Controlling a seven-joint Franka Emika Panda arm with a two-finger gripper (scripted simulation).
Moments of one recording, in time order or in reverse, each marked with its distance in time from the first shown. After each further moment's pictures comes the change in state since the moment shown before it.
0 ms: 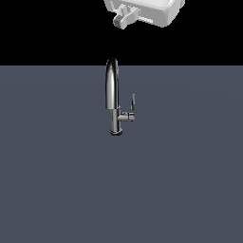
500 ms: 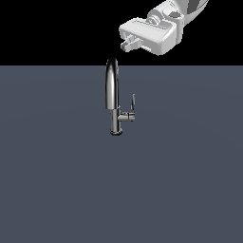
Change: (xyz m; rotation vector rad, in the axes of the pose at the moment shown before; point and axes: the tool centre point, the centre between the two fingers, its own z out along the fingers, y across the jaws) arm 0.072 -0.007 0.000 0.180 -0.152 0.161
